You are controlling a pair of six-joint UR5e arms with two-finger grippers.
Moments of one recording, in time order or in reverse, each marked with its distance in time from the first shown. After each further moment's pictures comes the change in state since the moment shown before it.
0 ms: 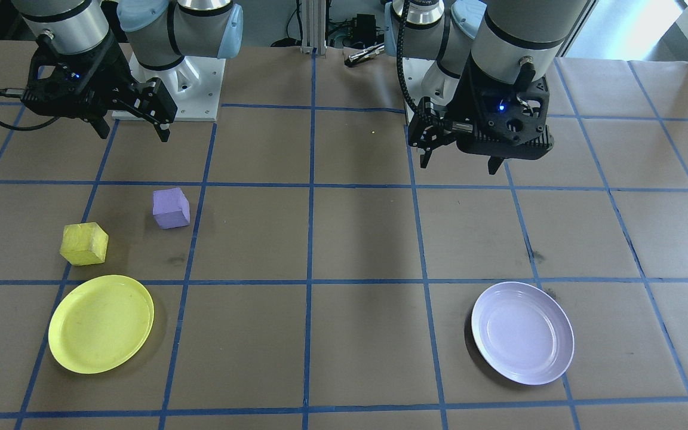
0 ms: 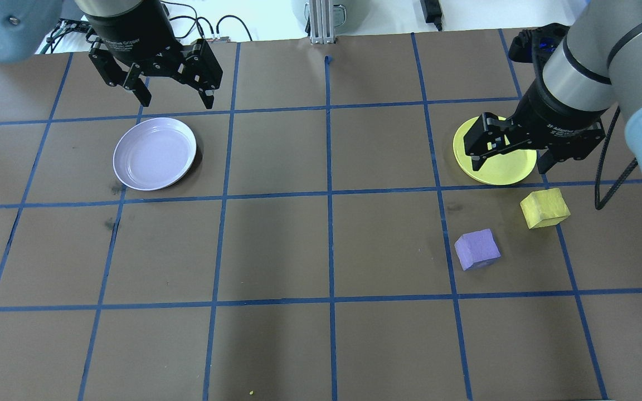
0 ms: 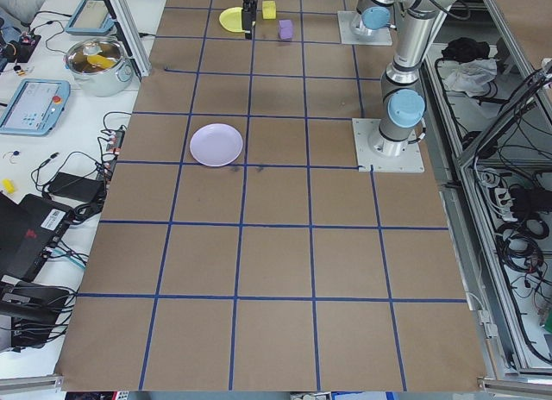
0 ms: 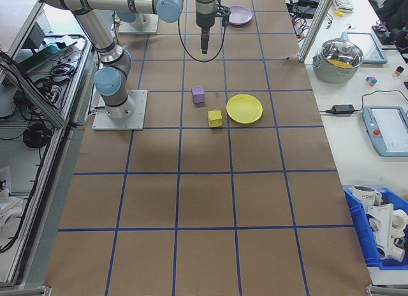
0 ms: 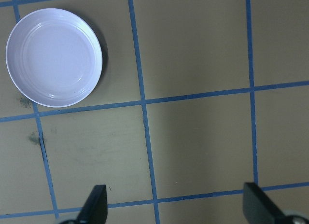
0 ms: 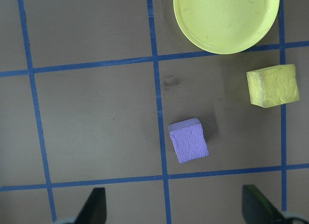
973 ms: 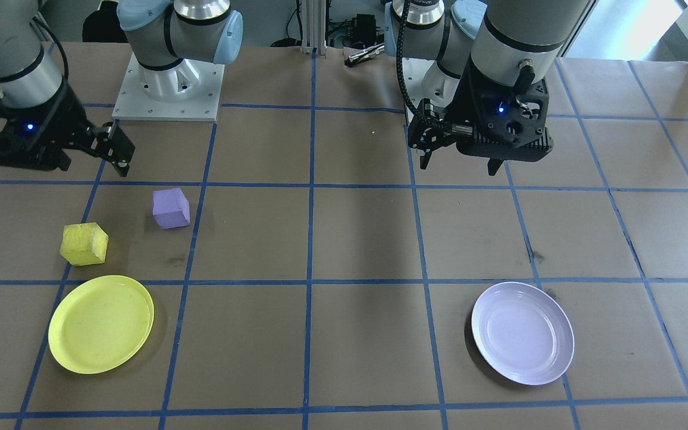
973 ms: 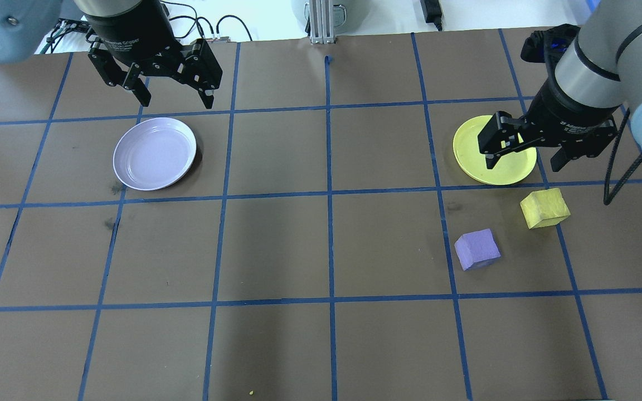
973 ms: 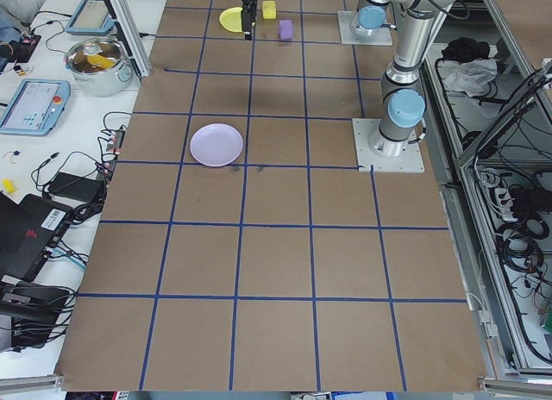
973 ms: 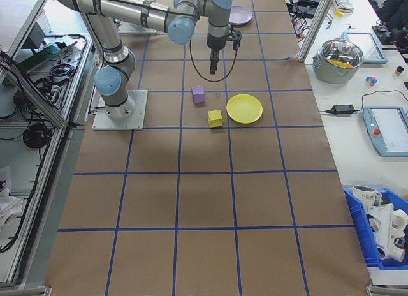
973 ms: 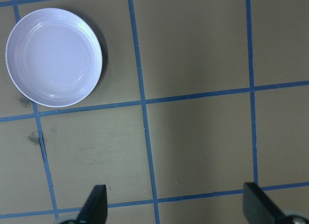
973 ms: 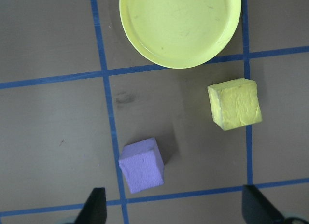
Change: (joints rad) left arm 0.000 0.000 -0.001 0.000 0.000 0.000; right arm -0.134 0.119 0.007 -0.067 -0.043 -0.111
